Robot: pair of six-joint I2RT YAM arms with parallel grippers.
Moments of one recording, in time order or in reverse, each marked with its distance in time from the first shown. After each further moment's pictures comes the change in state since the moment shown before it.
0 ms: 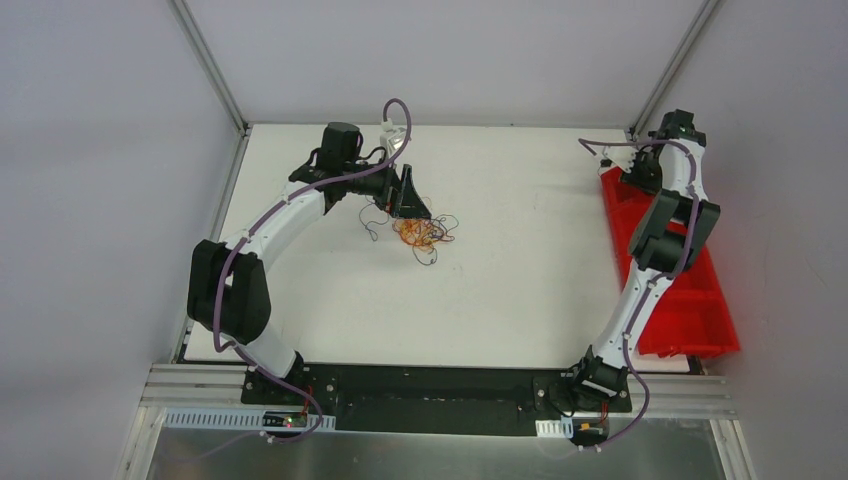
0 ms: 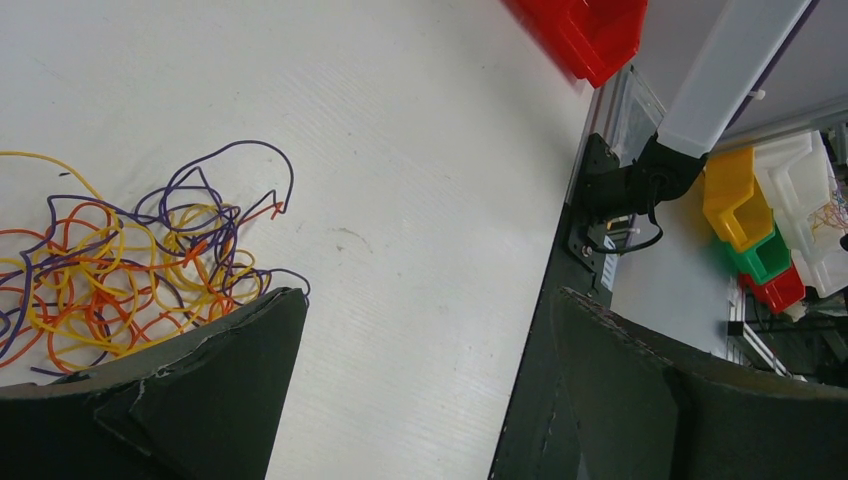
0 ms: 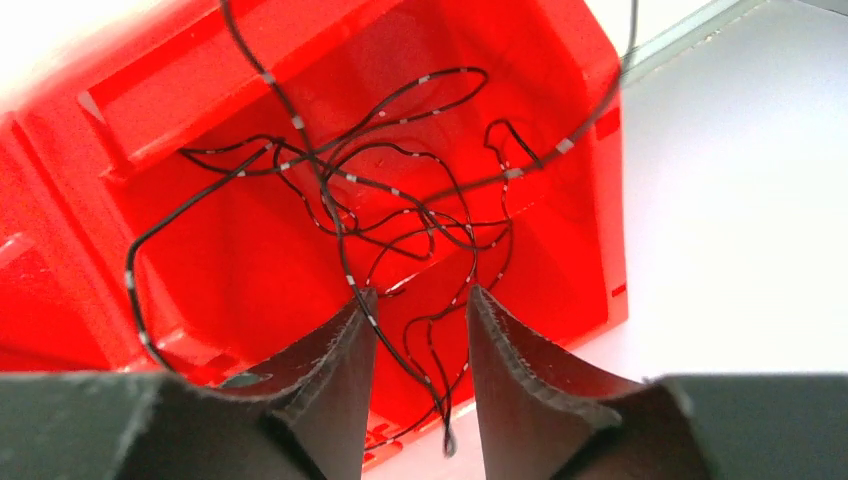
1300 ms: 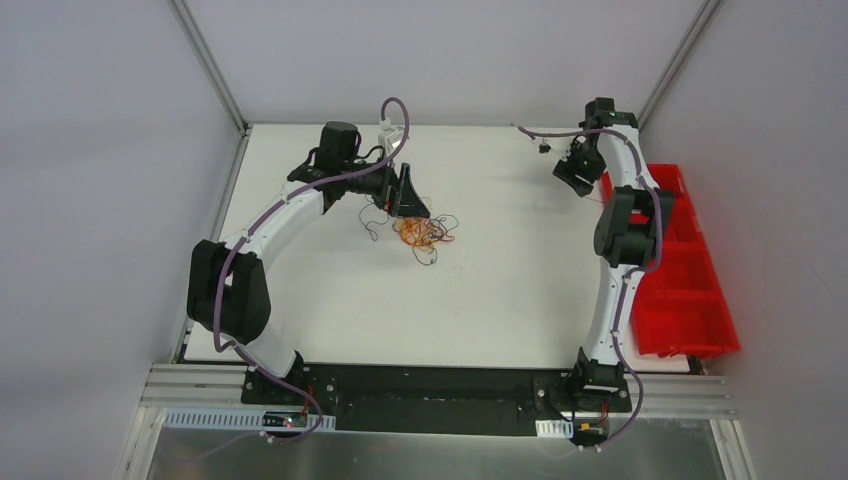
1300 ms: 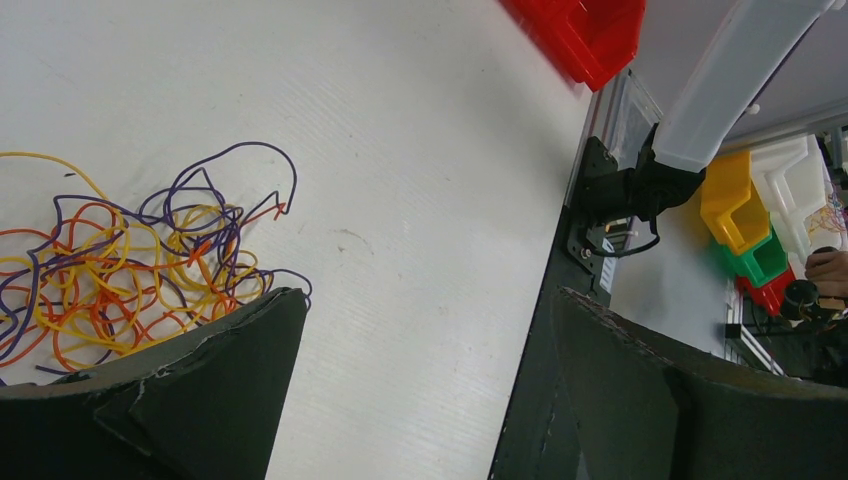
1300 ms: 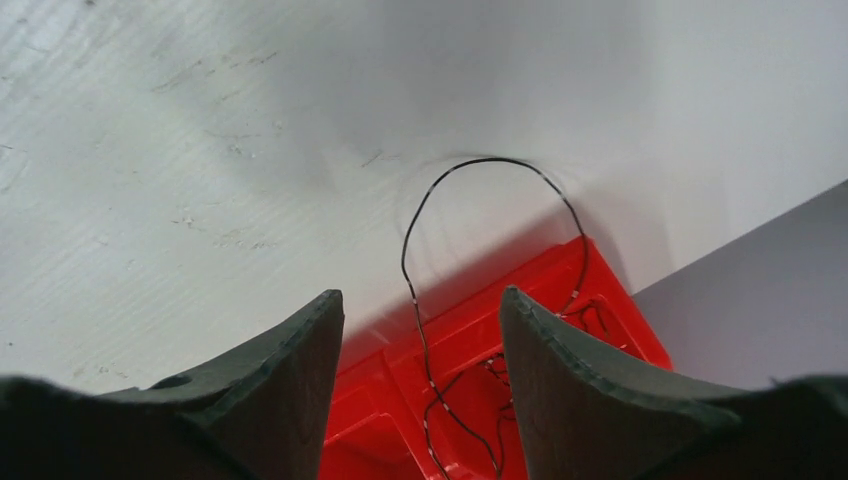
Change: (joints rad) left arm 0.007 0.000 0.000 0.006 0.012 -0.006; right arm 0.298 -0.030 0.043 -0.153 -0.006 0.422
